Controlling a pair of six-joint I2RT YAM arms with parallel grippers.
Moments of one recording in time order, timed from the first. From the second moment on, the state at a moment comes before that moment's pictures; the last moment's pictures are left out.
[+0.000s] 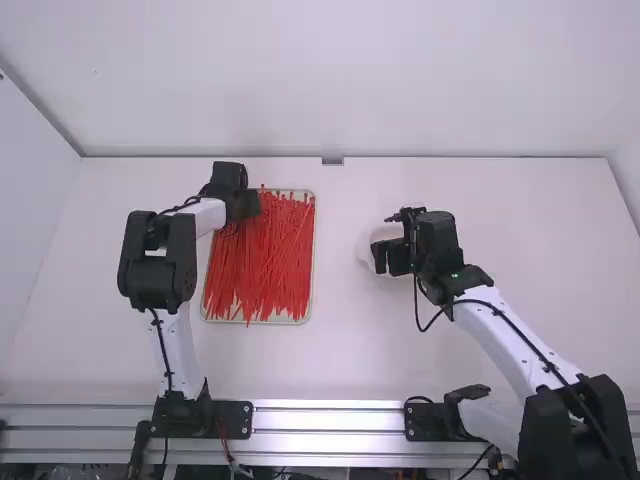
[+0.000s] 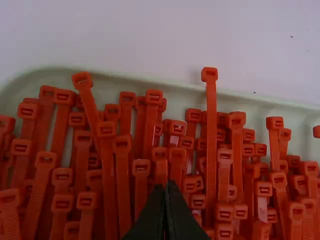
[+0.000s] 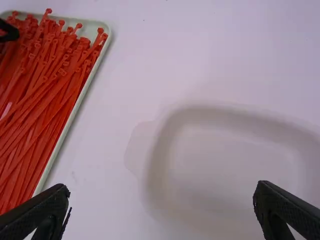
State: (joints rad) left arm -0.01 2.13 1.33 -0.09 0.07 -0.22; right arm 0.30 1.27 0.71 -0.20 -0.12 0.08
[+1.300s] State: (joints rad) left arm -0.01 1.64 1.14 -0.19 0.05 -0.20; right arm 0.30 1.27 0.71 -0.20 -0.13 0.10
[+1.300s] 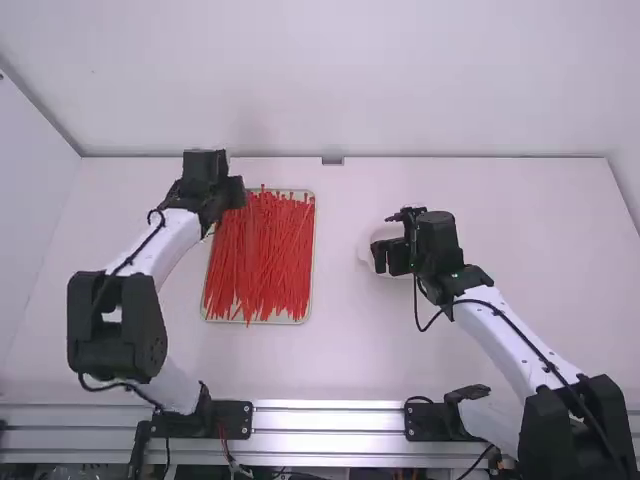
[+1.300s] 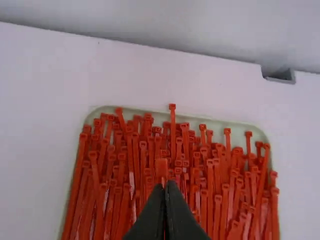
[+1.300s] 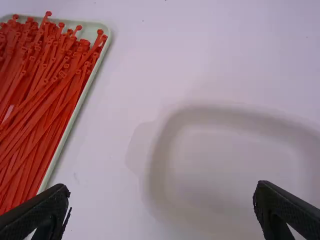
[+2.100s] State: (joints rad) left arm -0.01 1.26 0.76 0.23 0.53 -0.18; right arm 0.30 1.27 0.71 0.07 -0.42 0.04
